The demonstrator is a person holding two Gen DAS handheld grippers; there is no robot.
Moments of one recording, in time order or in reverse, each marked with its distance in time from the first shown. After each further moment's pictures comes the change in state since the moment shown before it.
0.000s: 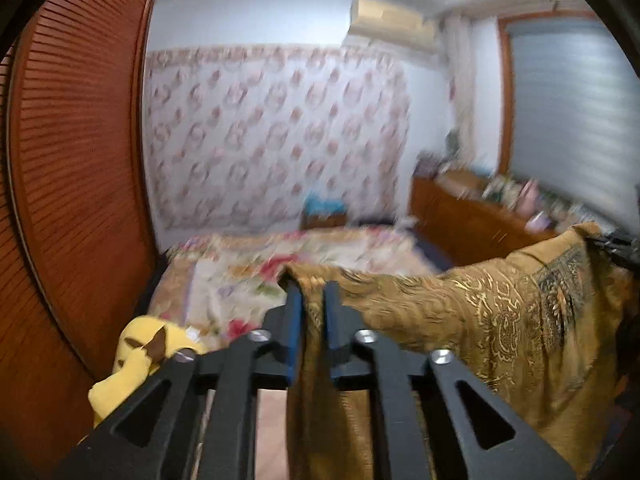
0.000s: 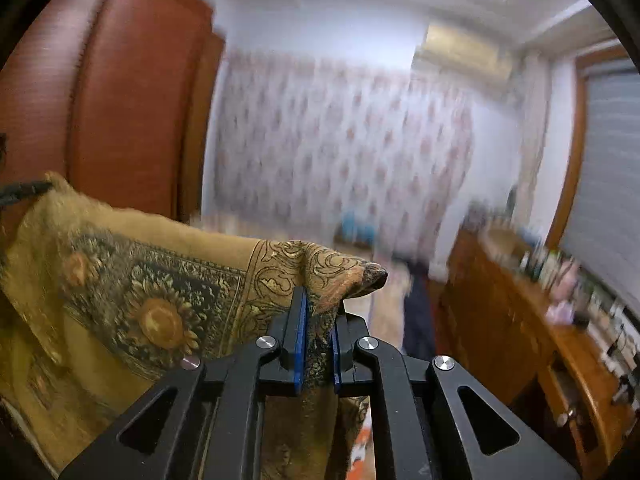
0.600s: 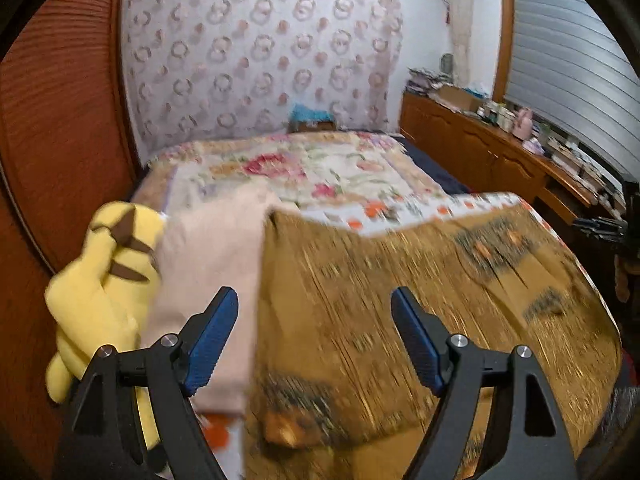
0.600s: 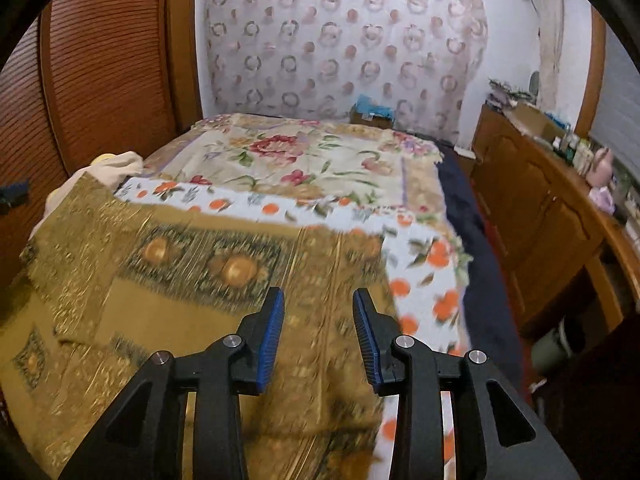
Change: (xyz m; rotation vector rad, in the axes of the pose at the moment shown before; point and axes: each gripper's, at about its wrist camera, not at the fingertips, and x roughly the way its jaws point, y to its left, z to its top) left arm 0.014 -0.021 -0.143 0.004 0.270 -0.099; right arm 0.031 -0.004 -0.130 0.137 0.243 0.143
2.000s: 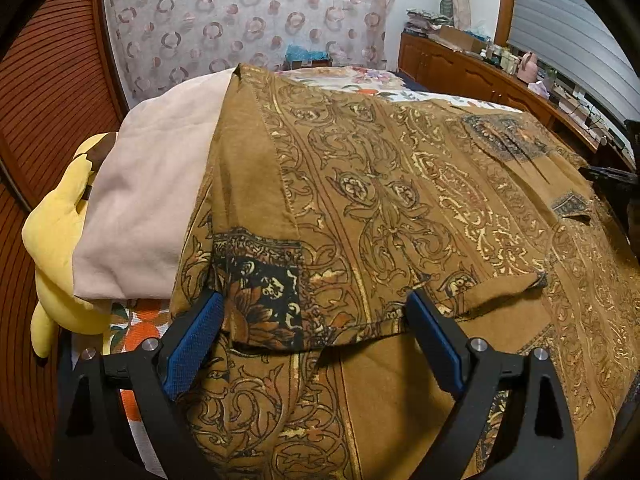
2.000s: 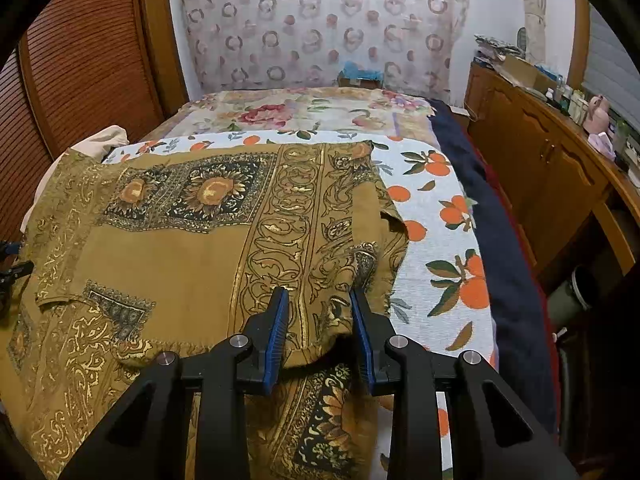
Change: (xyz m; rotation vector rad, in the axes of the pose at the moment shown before) left arm 0.038 -0.021 -0.071 0.027 0.181 0.022; right arm 0.041 -0.019 -0.030 0.069 0.097 -0.028
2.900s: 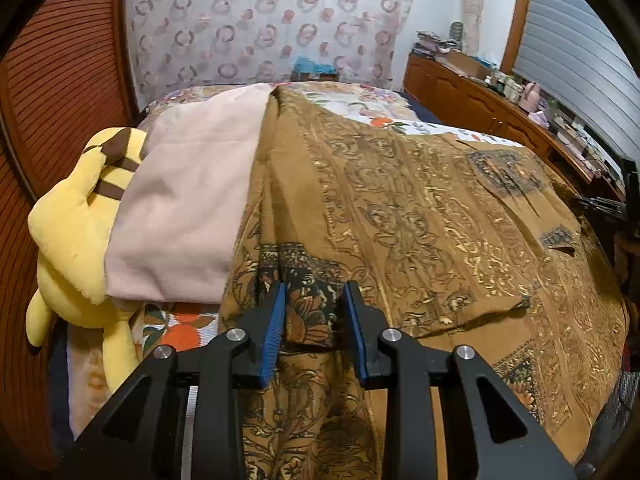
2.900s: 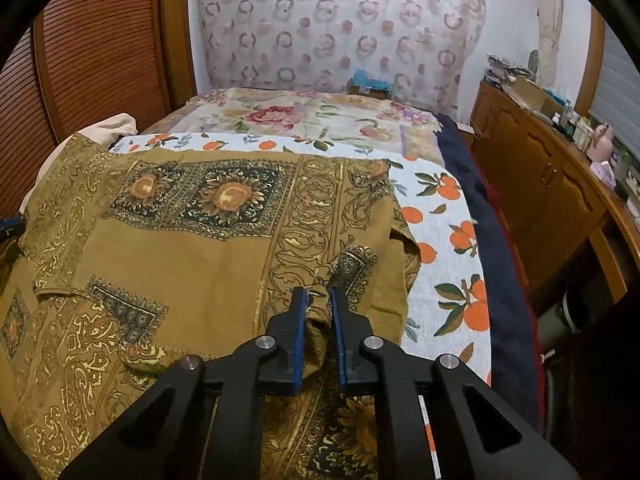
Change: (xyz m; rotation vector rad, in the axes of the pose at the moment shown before) left arm -0.022 0.024 0.005 -0.068 -0.040 -0.049; right arm 0.004 0.006 0.005 -0.075 -0.013 0.003
